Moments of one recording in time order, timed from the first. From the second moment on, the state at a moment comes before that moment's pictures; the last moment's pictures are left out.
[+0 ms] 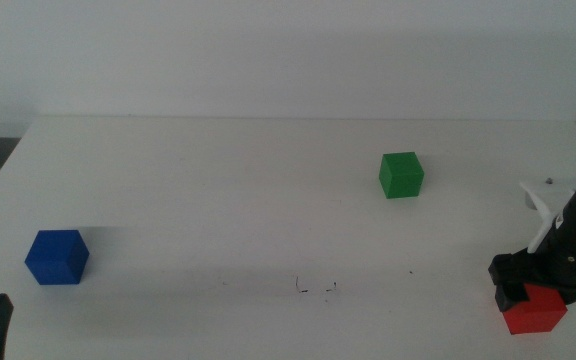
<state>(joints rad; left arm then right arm) -0.04 0.00 0.00 0.00 0.15 0.08 0.17 1.66 -0.92 -0.05 0.82 0.11</state>
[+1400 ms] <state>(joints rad) -0.04 0.00 0.00 0.00 0.15 0.08 0.76 2.17 -1.80 -0.07 1.20 0.80</state>
